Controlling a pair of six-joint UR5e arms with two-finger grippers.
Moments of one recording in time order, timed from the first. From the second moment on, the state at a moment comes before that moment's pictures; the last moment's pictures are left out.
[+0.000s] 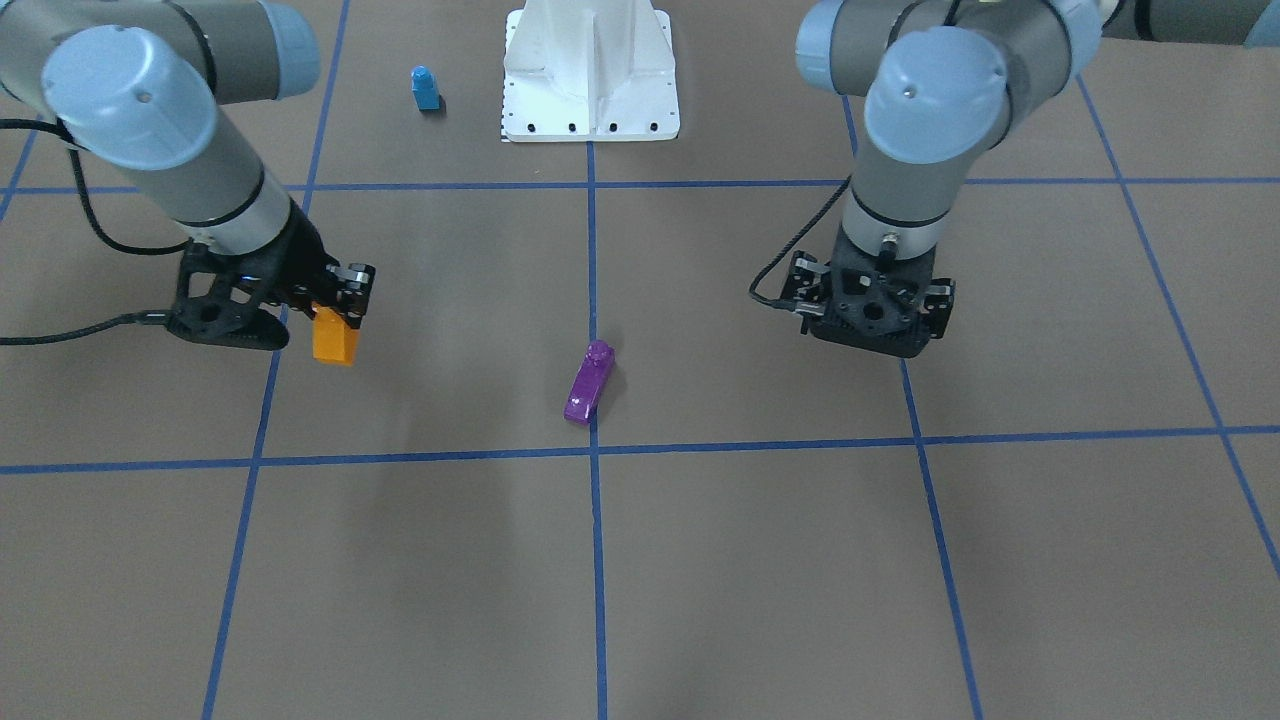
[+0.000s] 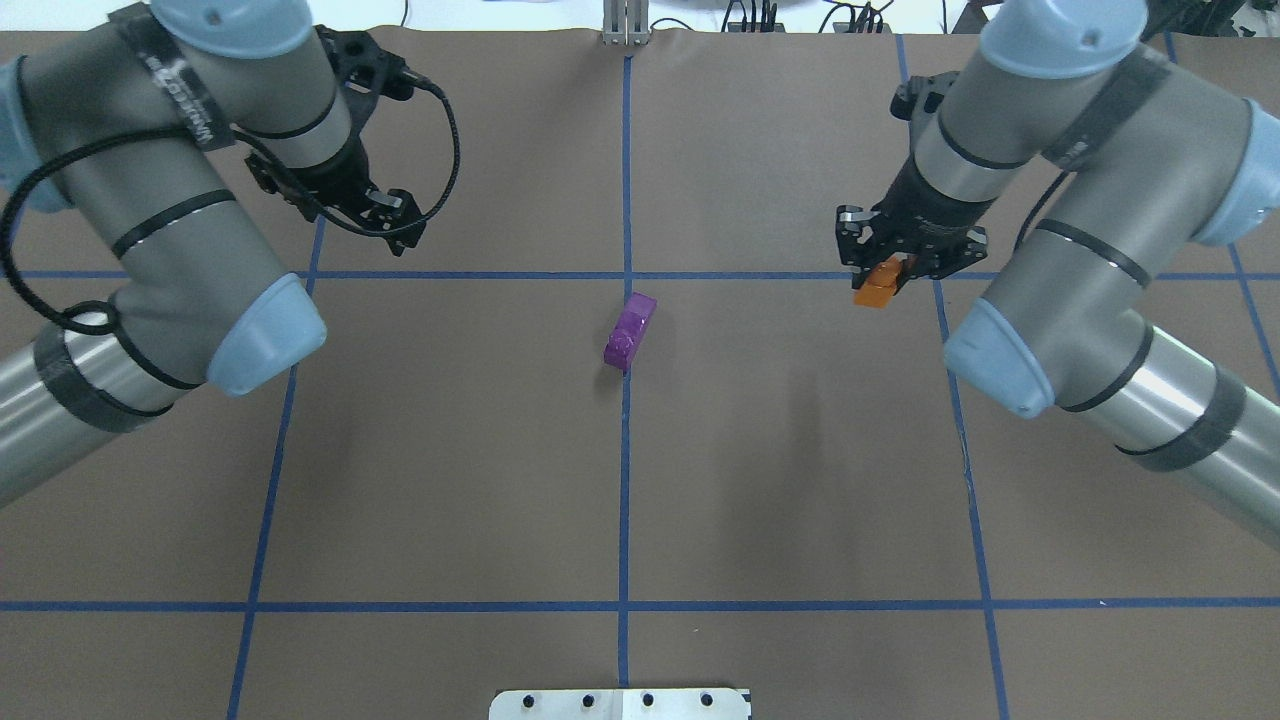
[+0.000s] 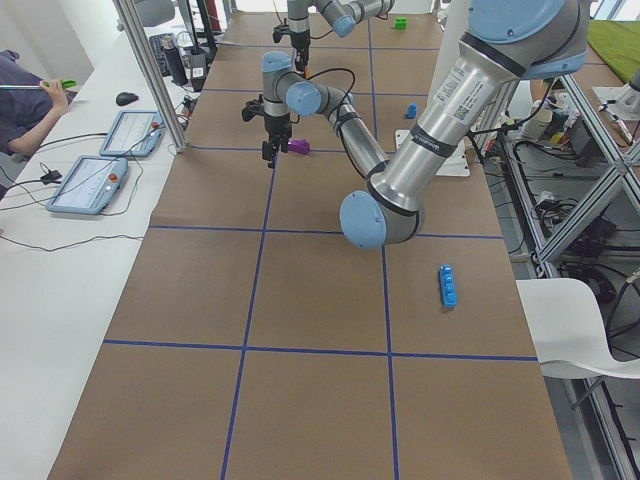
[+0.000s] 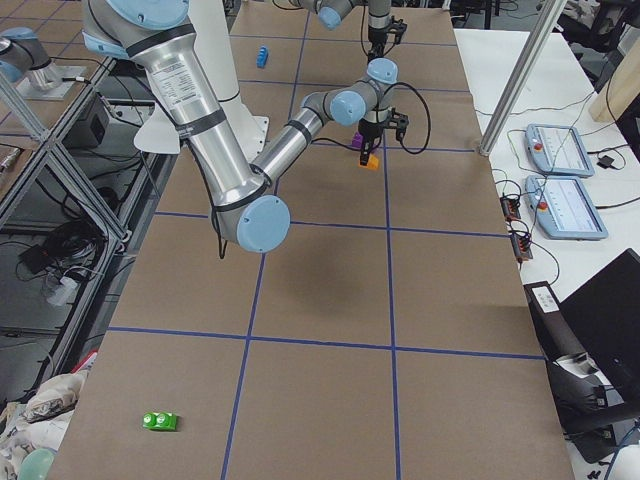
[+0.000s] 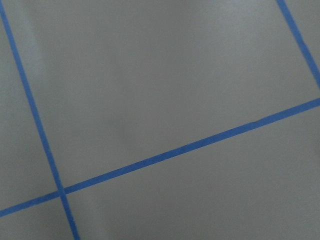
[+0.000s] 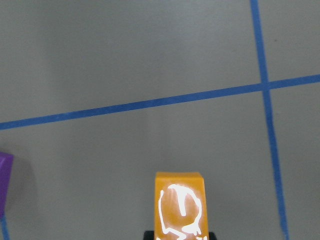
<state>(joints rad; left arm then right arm) -0.88 -2.16 -1.80 -1.30 -2.02 -0.49 0.82 -0.98 1.78 -1.77 2.17 1.12</state>
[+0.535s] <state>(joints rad) -0.99 -2.00 -1.84 -1.30 -2.06 -0.33 0.67 -0.69 1.54 -1.76 2.08 1.46</state>
